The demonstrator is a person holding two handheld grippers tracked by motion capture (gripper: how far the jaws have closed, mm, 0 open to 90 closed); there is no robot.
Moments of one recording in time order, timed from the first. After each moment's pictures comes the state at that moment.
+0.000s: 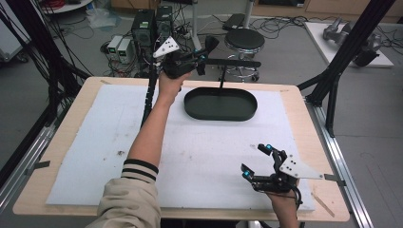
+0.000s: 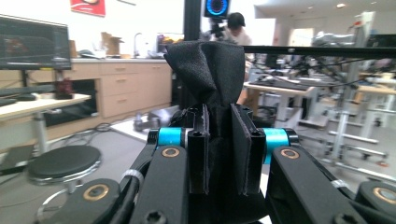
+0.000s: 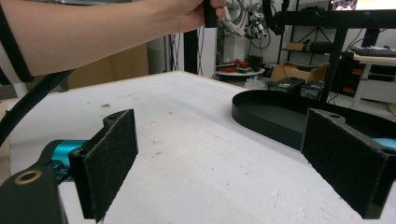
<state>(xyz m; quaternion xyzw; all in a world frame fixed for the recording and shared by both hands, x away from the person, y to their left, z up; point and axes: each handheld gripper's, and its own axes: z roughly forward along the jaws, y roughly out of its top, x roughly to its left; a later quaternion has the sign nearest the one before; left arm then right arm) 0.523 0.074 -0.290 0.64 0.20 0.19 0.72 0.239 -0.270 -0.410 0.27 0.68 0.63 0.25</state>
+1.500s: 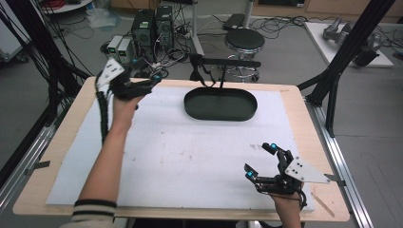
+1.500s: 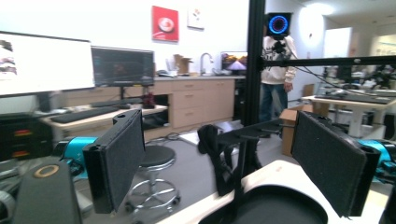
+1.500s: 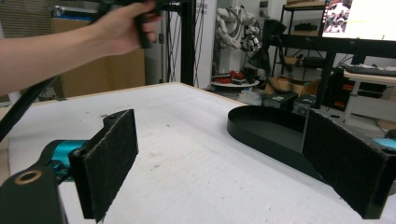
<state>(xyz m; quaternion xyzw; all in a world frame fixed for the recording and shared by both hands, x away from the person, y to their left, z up) 0.406 0.213 -0.304 0.58 0.27 0.33 0.70 0.228 -0.274 -0.395 0.26 0.67 0.64 0.27</state>
